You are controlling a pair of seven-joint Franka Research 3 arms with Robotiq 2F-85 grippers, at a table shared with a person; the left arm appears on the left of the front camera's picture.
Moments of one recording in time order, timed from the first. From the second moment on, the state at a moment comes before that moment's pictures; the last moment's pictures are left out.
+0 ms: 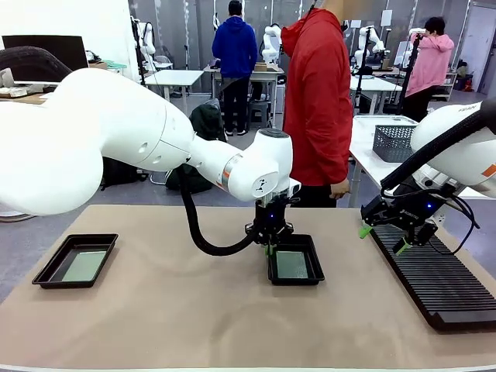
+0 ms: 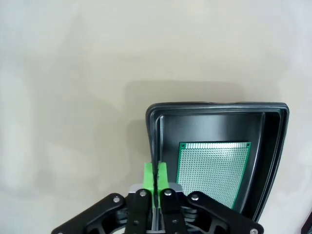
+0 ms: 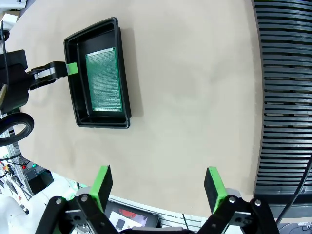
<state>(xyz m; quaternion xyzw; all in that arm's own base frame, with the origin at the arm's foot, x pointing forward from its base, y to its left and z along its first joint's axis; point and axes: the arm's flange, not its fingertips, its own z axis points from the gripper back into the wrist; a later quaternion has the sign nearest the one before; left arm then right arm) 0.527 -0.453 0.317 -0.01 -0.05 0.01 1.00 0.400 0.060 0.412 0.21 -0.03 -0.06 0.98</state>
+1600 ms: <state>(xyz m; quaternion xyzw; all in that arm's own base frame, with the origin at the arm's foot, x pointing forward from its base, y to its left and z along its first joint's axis) 0.528 -0.451 0.316 -0.01 -0.05 0.01 1.00 0.400 0.060 0.412 0.21 -0.03 -0.06 0.98</state>
